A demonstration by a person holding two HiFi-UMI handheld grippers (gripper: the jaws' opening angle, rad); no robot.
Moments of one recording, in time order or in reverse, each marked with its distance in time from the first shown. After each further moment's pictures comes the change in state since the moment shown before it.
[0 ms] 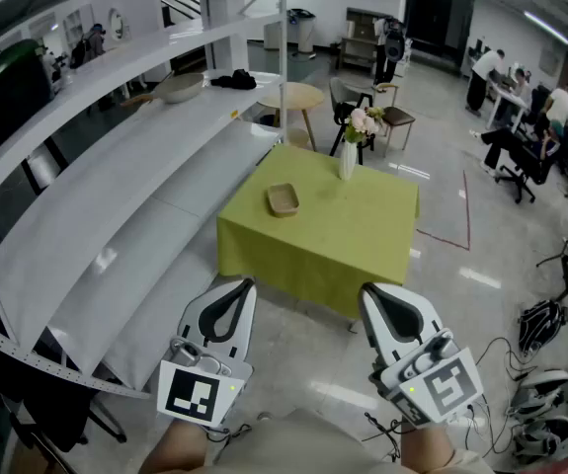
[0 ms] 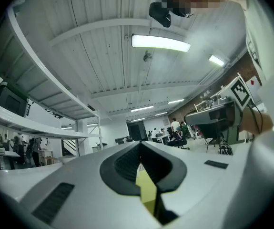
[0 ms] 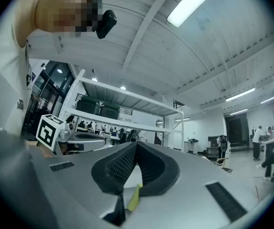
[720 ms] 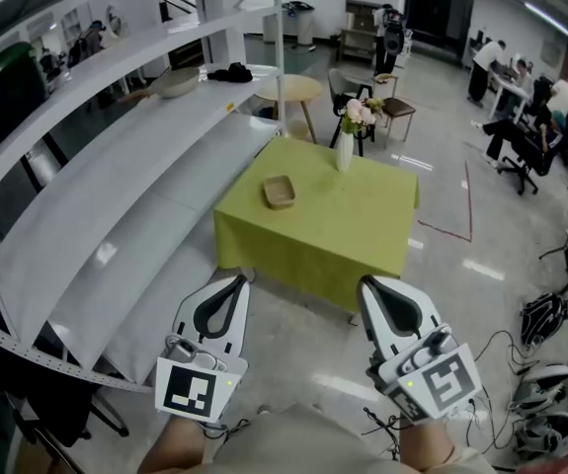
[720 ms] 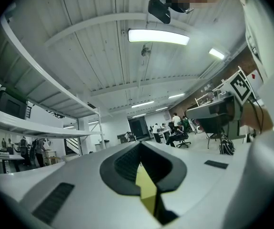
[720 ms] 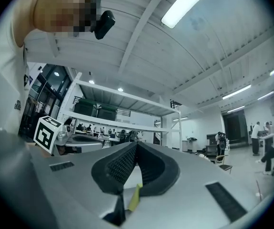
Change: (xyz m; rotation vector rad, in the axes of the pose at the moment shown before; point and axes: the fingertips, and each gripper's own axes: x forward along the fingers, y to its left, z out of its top) left arm 0.006 -0.013 -0.011 0.030 0.048 0.020; right arm -0.012 -0.017 -0.009 0.039 -0.016 -0.020
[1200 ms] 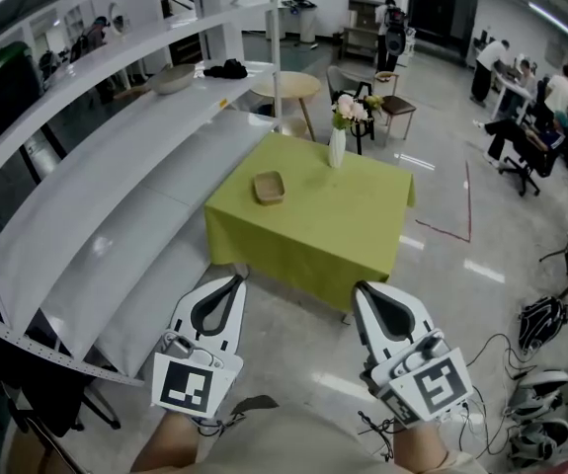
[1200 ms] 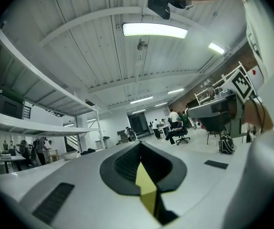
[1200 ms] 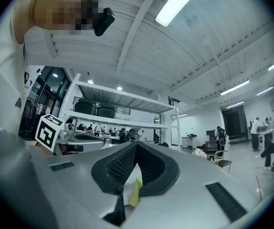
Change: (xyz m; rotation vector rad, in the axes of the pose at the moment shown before) left arm 0.022 -0.047 -0.007 0.026 0.046 0.003; right arm -0.038 -0.035 -0.021 0.028 0.023 0.001
